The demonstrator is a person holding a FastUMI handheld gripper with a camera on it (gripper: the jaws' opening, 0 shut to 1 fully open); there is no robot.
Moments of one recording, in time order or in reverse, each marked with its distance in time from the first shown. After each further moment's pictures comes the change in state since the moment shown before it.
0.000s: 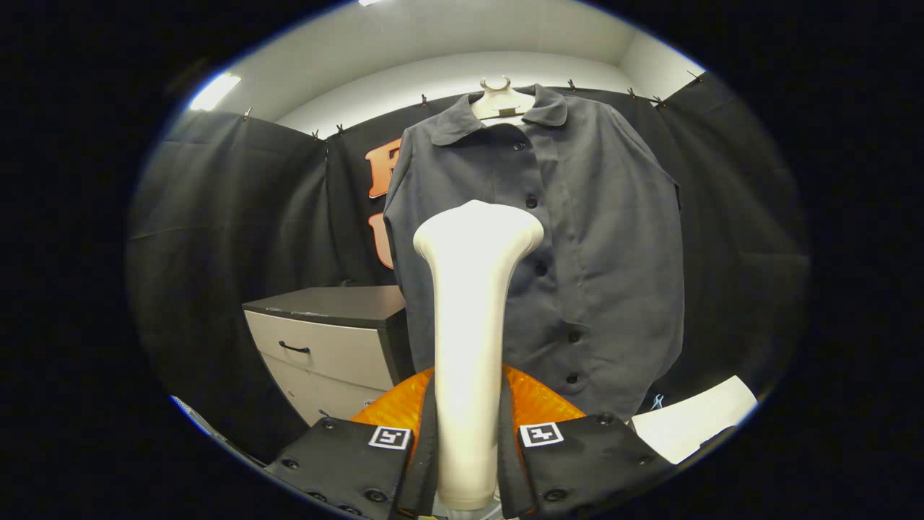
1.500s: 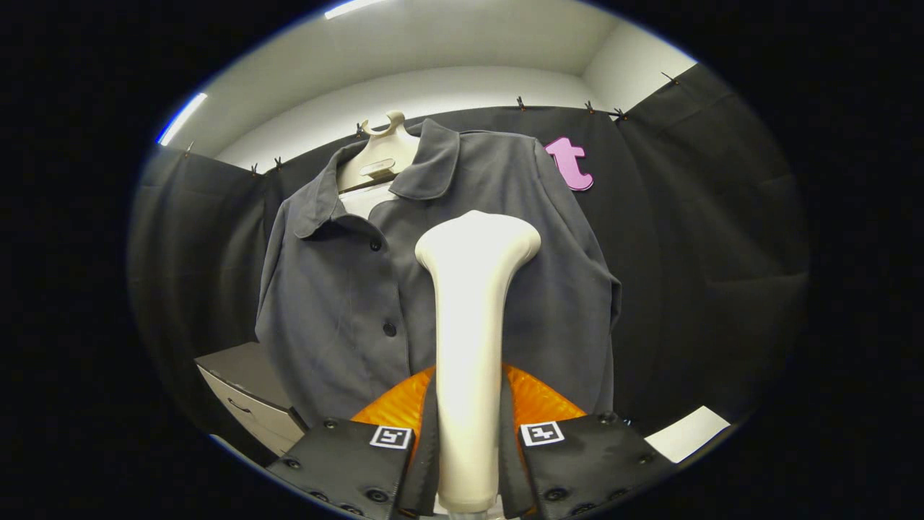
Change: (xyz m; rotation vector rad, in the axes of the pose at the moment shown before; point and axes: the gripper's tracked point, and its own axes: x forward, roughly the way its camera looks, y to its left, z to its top) arm 0.063 -0.145 0.142 0.037 -0.103 -0.158
